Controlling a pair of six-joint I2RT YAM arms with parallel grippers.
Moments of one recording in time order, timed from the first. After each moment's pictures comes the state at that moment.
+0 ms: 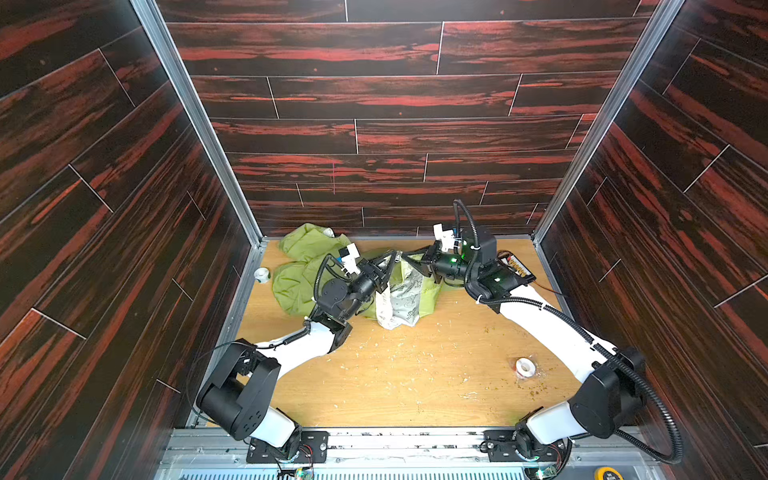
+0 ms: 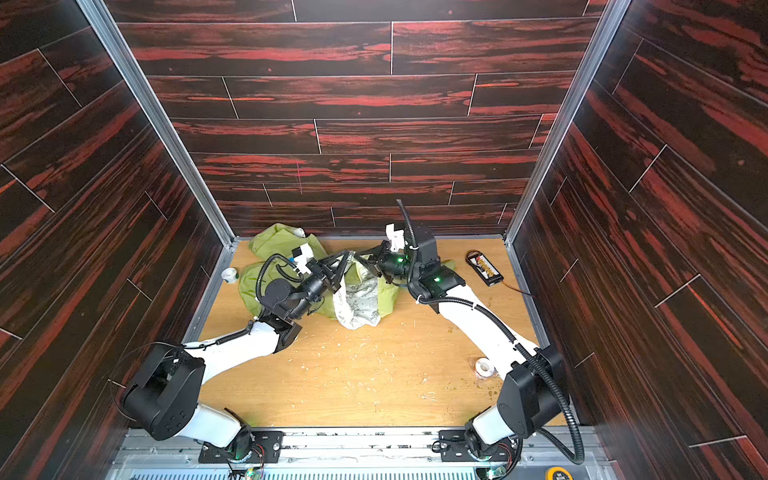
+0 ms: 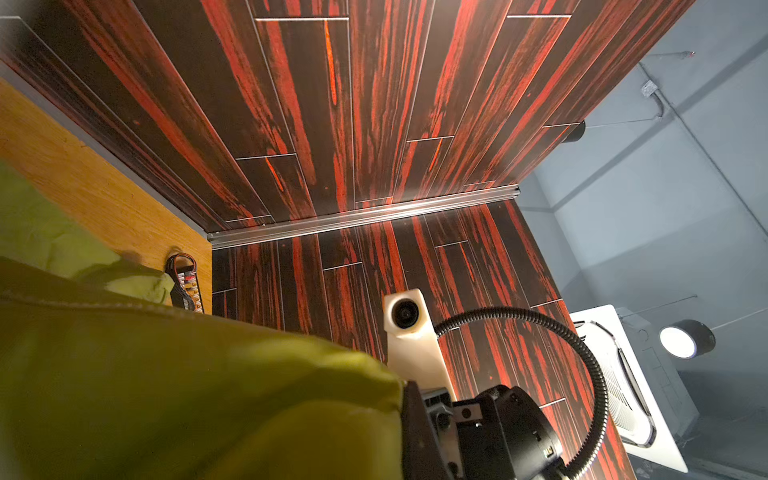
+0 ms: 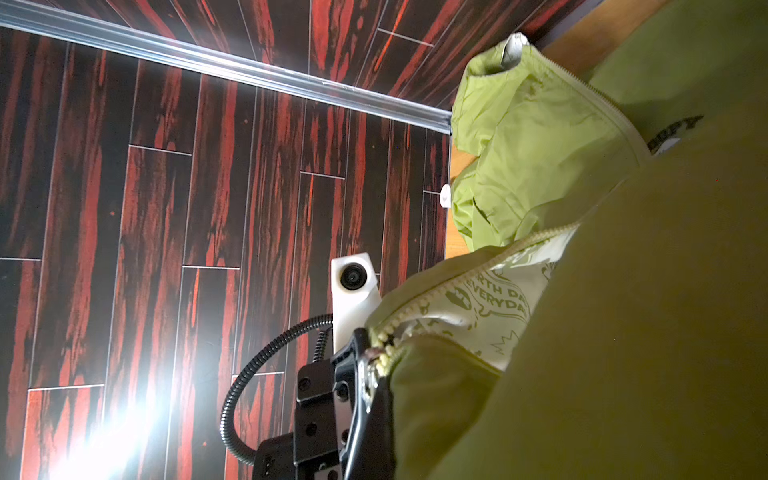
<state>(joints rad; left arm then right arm) -0.53 1.51 0.79 1.03 0.21 -1.54 0.57 1.51 1.33 -0.09 -0.56 1.20</state>
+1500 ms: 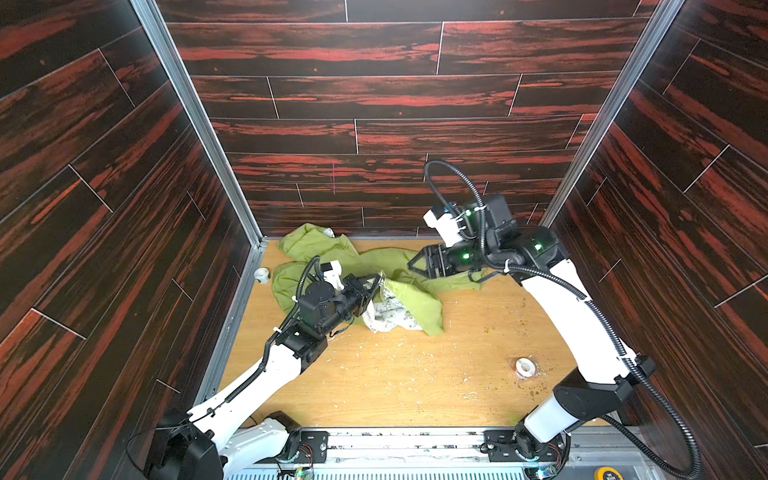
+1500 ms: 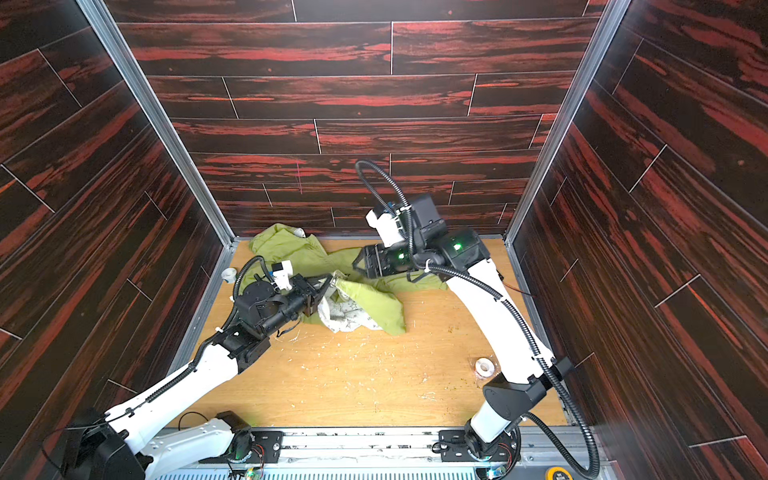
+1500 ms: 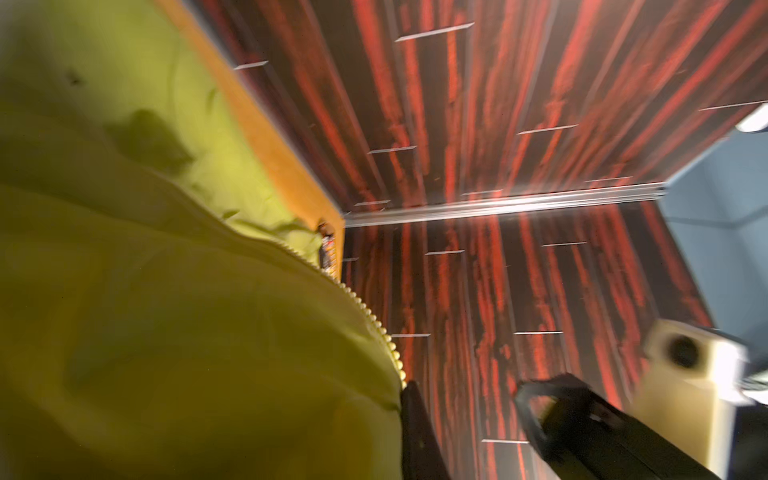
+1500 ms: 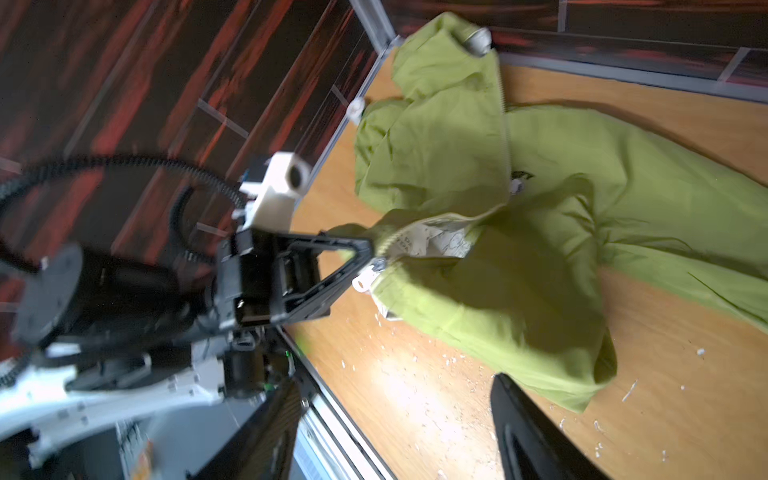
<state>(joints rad) -0.52 1.10 0.77 0.21 0.20 -1.41 0.69 1.64 2.11 -1.21 -0.35 0.26</state>
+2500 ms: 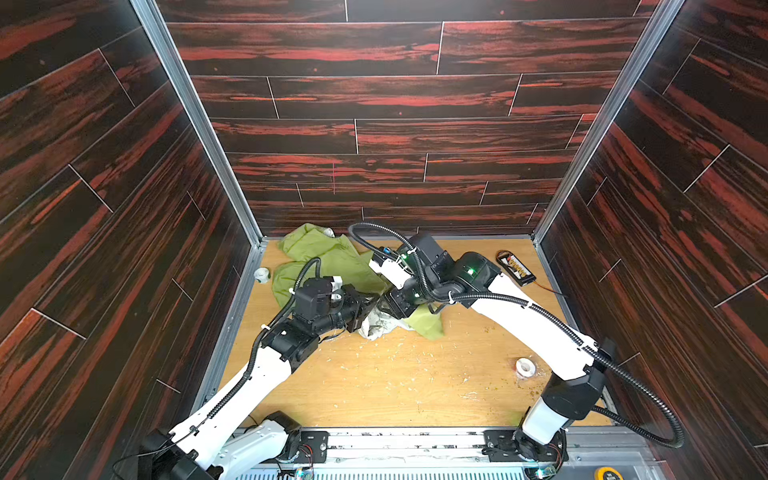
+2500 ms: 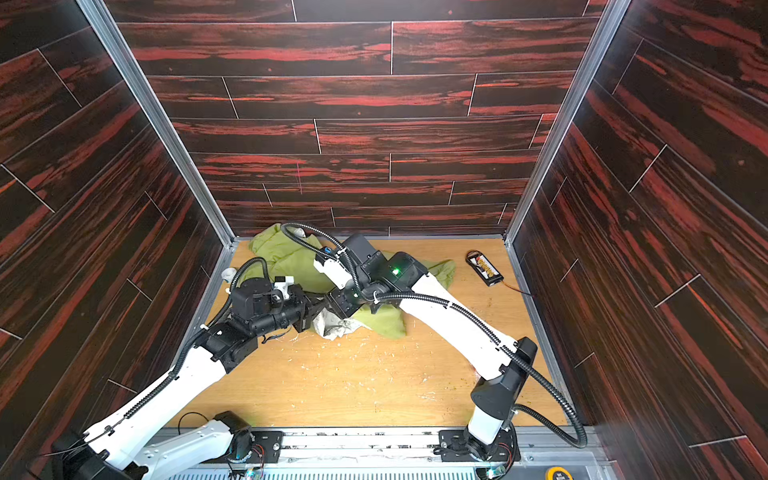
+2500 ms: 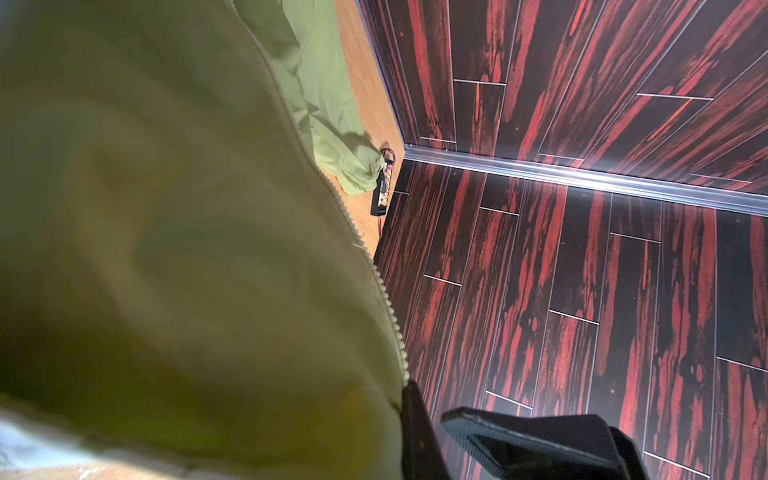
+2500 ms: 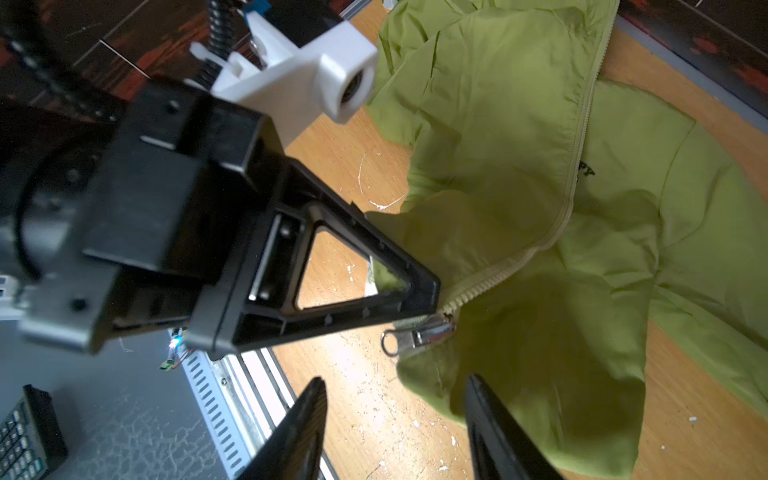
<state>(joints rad) -0.50 1.04 0.86 -0.17 0.38 -1.52 0.95 1.71 1.95 -1.11 -0.15 0.07</state>
